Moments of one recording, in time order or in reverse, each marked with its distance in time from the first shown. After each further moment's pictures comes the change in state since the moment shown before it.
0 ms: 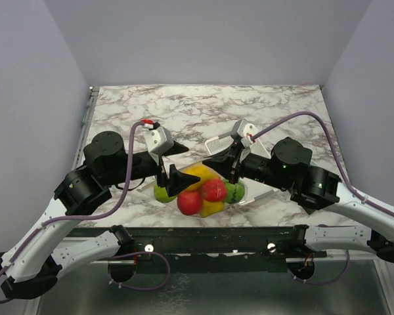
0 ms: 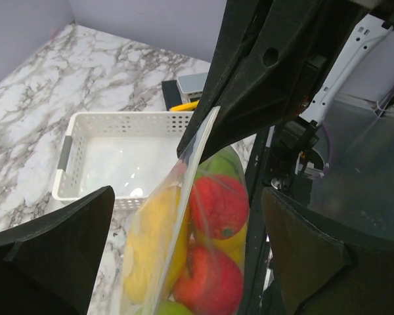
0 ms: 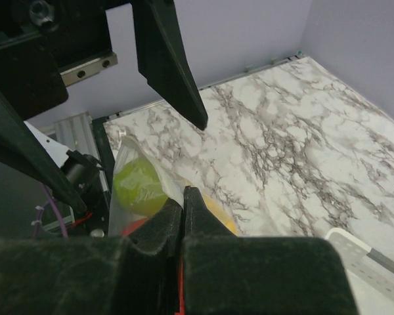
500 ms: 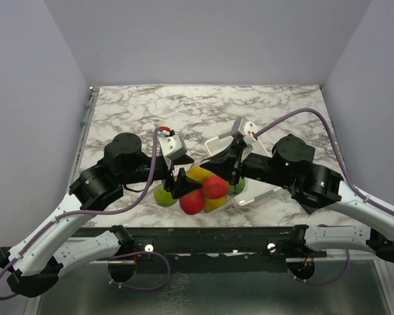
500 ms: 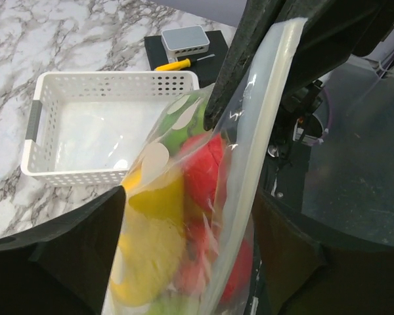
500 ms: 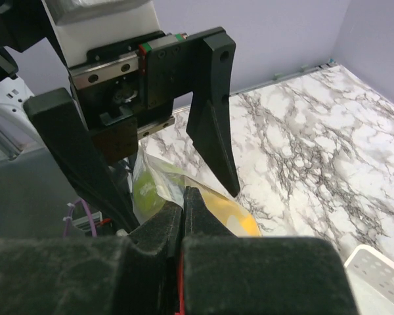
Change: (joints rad) left arm 0.000 0.021 -0.125 -0.001 0.061 0.027; right arm 0.000 0.023 0.048 -0.011 -0.106 0.054
